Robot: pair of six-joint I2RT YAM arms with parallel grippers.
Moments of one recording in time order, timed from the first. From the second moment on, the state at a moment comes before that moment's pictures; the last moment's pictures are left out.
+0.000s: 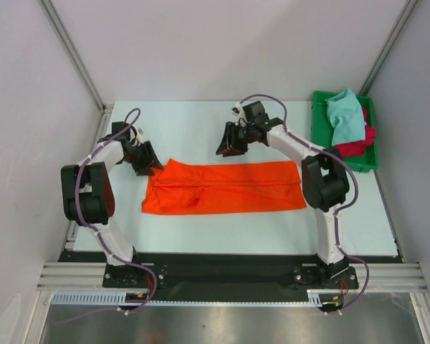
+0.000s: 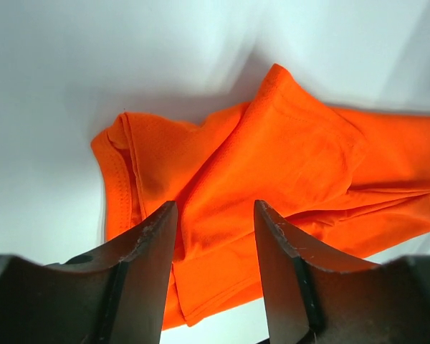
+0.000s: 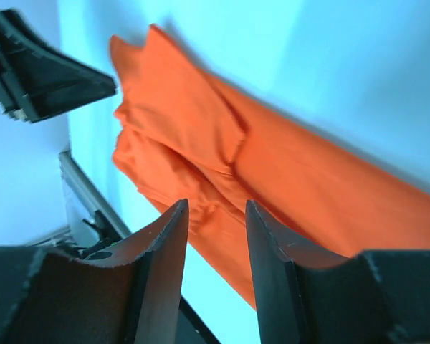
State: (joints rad) left arm 0.10 1.81 1.23 -0.60 0.40 -0.30; right arm 0.45 2.11 1.73 -0.46 -0.56 0.53
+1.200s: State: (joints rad) left arm 0.10 1.70 1.10 -0.54 0.42 -0.30; right arm 0.46 2.23 1.56 -0.46 -0.71 0.58
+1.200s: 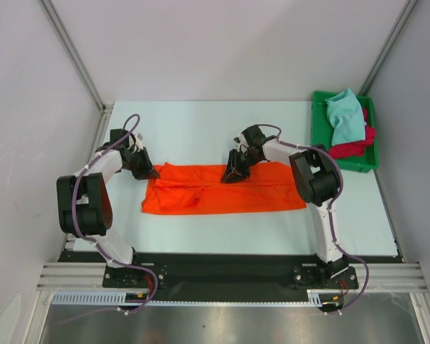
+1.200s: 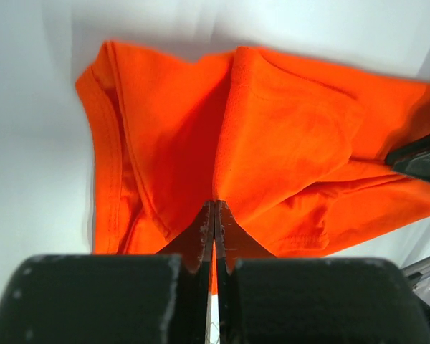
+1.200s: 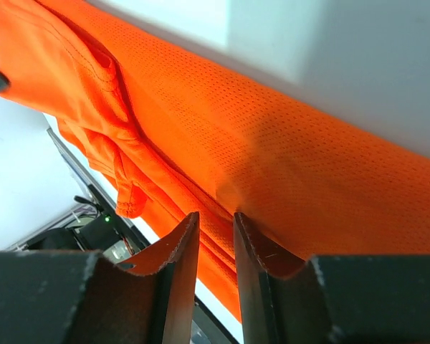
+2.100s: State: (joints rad) left arm 0.07 1.51 1.03 -0.54 0.39 -0.35; right arm 0.45 2.23 1.69 -0.60 -0.65 0.48
